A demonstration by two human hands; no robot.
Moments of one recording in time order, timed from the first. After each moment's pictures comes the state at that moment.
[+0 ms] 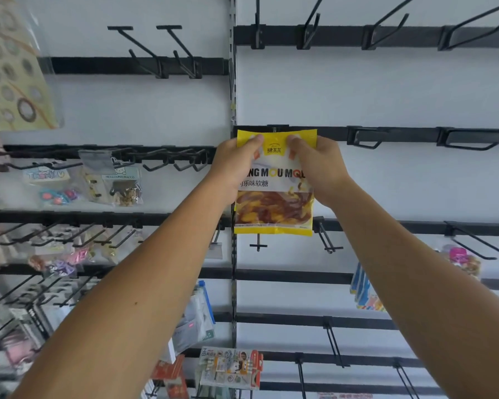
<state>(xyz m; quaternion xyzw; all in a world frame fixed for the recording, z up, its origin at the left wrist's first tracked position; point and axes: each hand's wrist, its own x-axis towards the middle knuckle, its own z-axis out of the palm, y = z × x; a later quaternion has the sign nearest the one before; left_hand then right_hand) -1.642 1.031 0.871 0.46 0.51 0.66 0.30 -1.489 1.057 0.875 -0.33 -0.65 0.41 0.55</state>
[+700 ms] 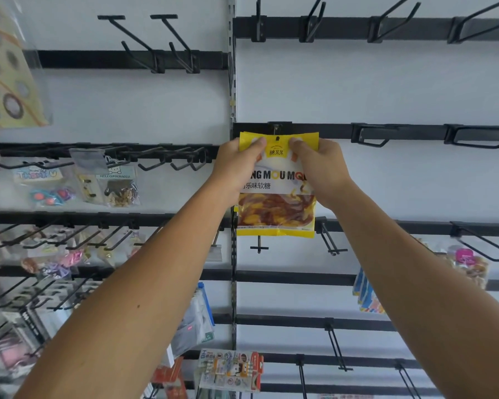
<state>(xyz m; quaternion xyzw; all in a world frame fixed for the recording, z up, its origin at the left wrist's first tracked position) -1.646 1.051 0.862 0.48 0.51 0.66 0.27 -1.494 1.078 0.866 -0.35 -0.65 0.40 0.55</state>
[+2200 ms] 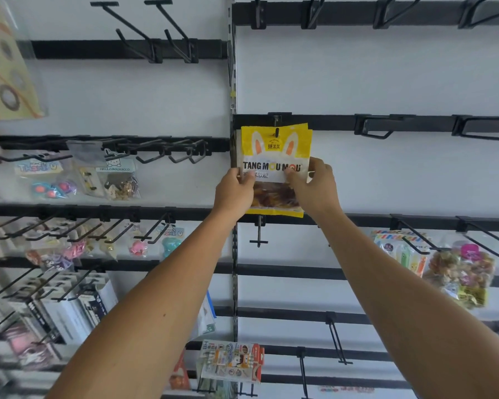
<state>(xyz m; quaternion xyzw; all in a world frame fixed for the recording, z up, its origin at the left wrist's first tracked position) -1.653 1.069 0.793 0.50 0.65 0.56 0.14 -1.499 1.123 0.796 -0.44 -0.68 0.27 0.52</state>
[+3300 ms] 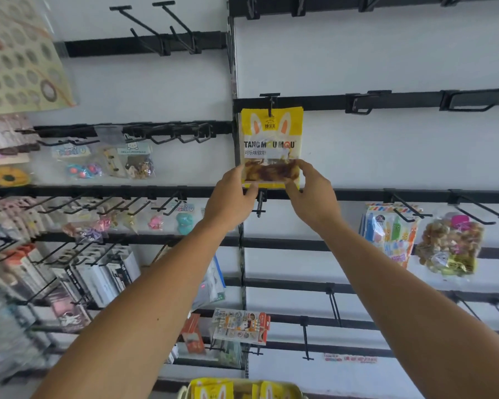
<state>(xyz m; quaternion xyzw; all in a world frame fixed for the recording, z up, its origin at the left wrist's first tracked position) -1.627 0.985 0.770 0.59 0.70 0.41 0.00 -1.463 1.052 0.764 -0.42 -0.78 0.16 0.44</state>
